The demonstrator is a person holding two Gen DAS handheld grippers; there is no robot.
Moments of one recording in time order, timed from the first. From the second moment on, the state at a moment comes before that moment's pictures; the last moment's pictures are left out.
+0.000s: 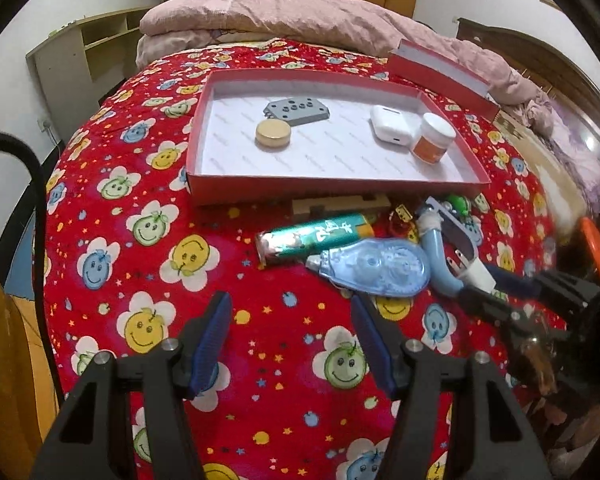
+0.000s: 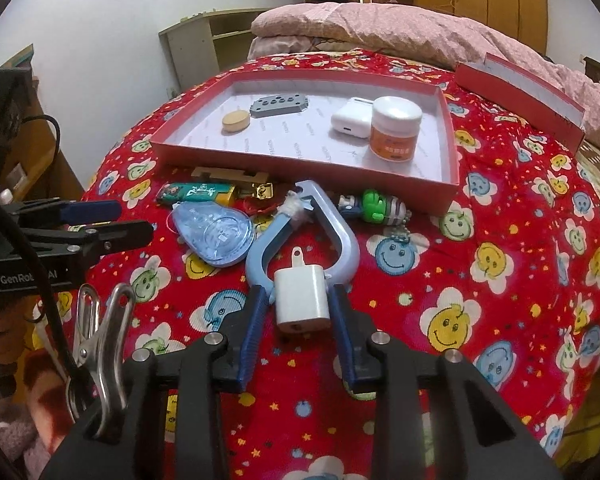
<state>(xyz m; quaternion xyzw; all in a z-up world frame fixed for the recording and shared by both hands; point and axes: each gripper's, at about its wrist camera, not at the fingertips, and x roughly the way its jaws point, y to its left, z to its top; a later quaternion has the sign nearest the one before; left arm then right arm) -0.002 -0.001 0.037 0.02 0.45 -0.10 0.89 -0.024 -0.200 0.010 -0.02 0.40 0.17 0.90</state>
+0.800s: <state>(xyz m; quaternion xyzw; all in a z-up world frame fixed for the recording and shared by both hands) 0.022 -0.054 0.016 0.04 0.43 -0.15 0.89 -0.044 -0.236 -0.001 0.00 0.42 0.11 0.90</state>
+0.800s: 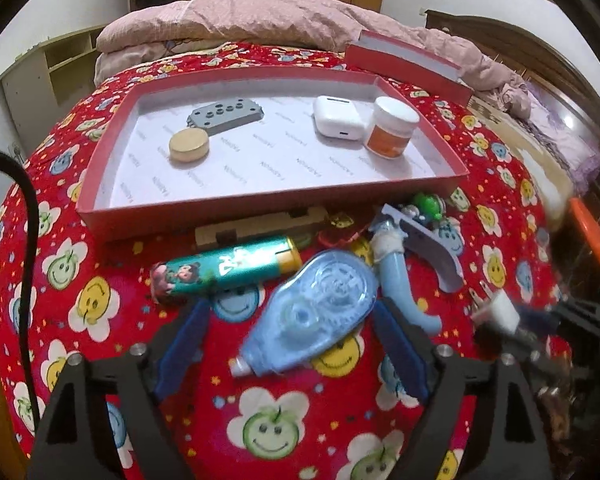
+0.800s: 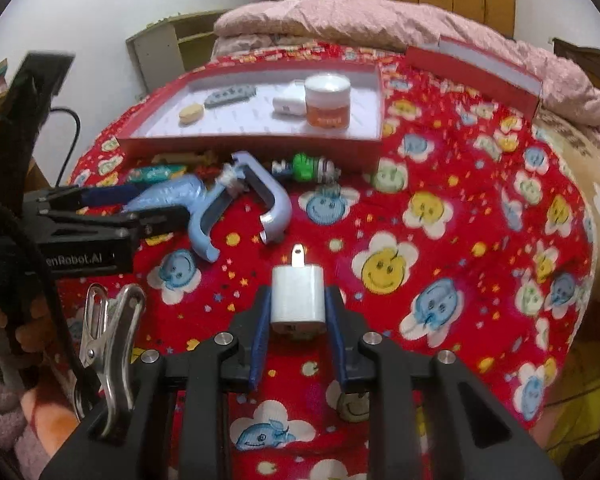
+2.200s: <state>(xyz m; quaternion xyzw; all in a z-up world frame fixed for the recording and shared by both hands) -0.010 -0.051 0.017 0.07 0.43 -0.17 0.88 -0.055 -0.231 -0.005 0.01 0.41 0.11 0.91</state>
